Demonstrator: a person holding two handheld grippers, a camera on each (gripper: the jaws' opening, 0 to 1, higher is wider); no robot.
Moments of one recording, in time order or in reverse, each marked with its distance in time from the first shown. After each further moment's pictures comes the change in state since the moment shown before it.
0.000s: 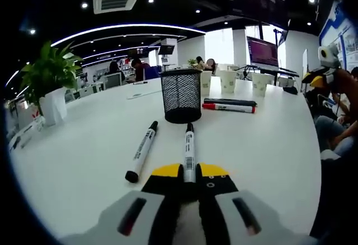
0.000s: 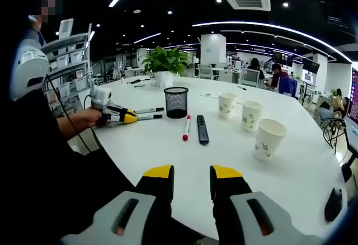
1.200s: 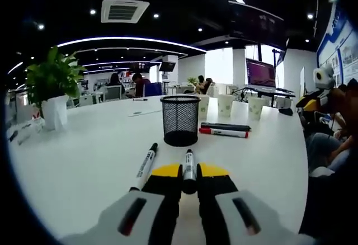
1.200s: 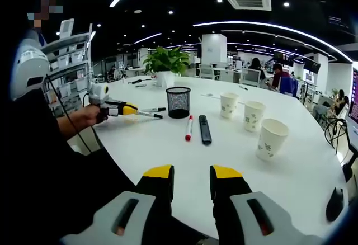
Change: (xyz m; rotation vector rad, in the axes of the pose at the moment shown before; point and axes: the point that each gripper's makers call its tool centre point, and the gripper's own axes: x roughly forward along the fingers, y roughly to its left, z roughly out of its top) left arm -0.015 -0.003 0.033 -0.044 -0.161 -0.022; right arm 0.001 0.005 0.001 -0.001 0.000 0.007
